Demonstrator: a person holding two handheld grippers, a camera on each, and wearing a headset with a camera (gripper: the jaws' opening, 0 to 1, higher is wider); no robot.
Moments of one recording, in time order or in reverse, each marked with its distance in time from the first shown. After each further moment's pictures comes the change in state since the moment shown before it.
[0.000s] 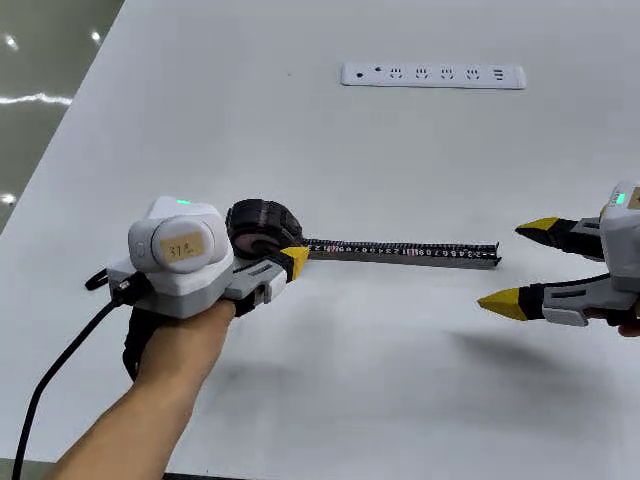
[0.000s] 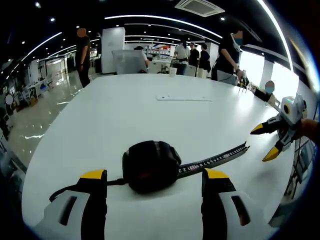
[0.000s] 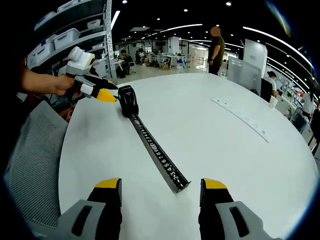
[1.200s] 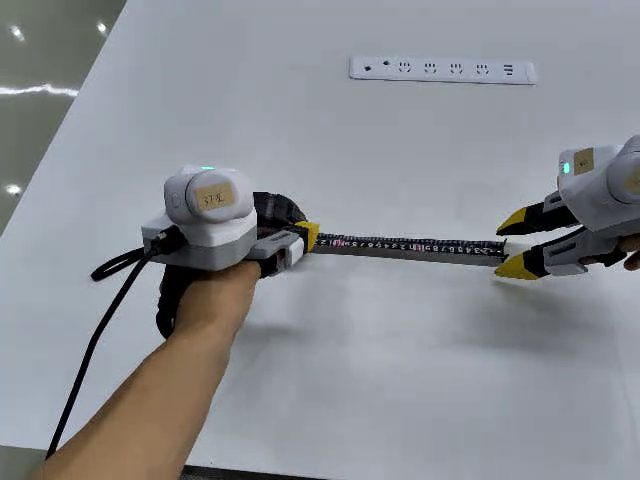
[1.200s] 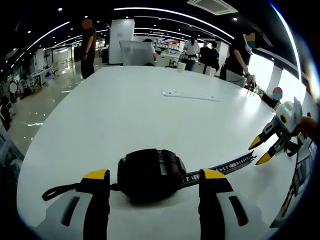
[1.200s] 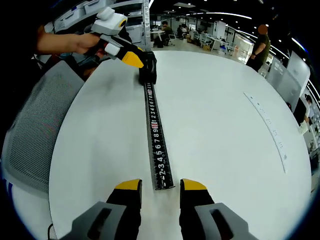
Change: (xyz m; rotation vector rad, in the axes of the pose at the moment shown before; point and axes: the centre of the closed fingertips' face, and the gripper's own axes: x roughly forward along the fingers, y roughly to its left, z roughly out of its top) left arm 0.025 0.001 0.004 -0.078 0.061 0.035; right arm 0.029 -0.024 -0.022 -0.279 0.254 0.225
